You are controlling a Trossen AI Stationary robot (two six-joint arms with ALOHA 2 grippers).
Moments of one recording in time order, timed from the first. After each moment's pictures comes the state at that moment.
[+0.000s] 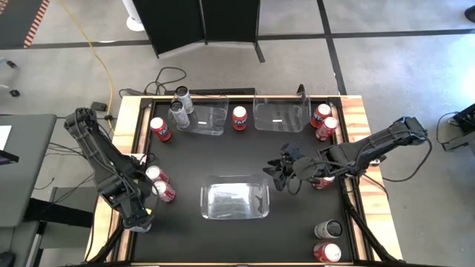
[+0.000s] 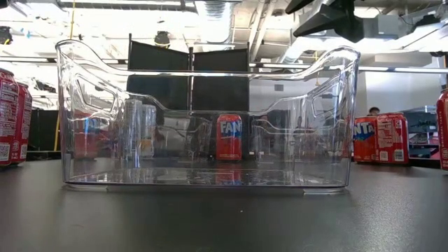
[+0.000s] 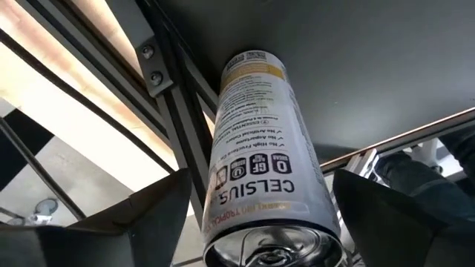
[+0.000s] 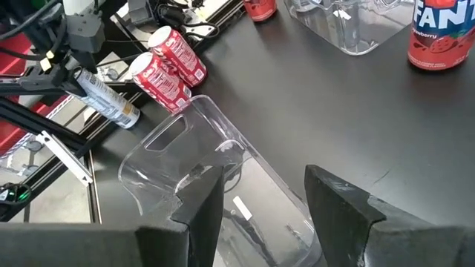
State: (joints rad) left arm -0.94 1.14 0.97 -1.16 0.29 -2.00; right arm 0.35 1.23 0.99 -0.38 0.49 0.91
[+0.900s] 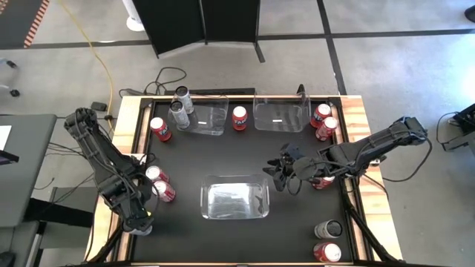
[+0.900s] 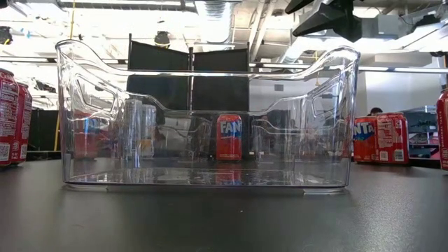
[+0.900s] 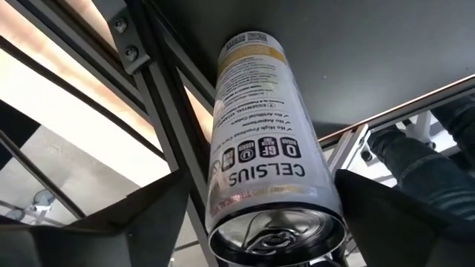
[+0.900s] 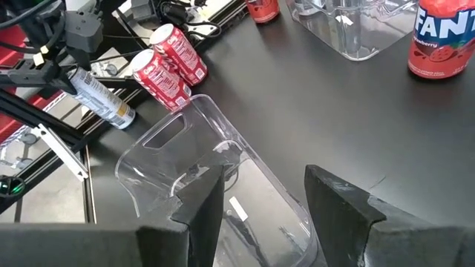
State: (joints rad) left arm -0.94 1.14 0.96 -1.11 0.34 -1.99; right arm 0.34 1.23 0.99 -0.38 0.49 0.87
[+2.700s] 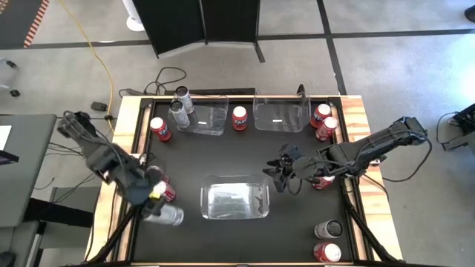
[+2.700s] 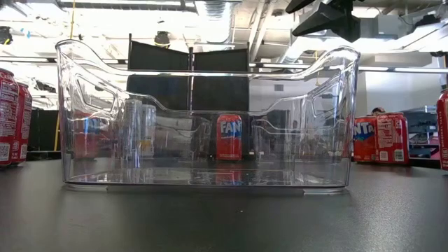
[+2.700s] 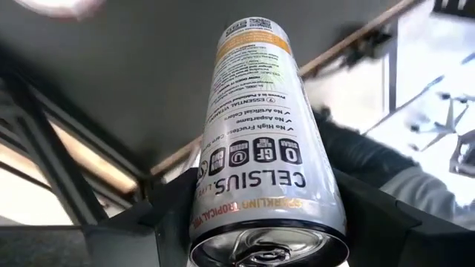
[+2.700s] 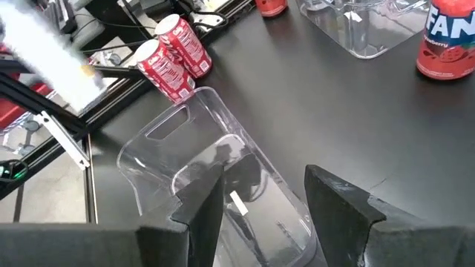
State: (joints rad) left arm -0.67 1.18 1.43 -1.27 0.15 -1.77; right arm 0.34 1.23 0.99 -0.38 0.46 0.83
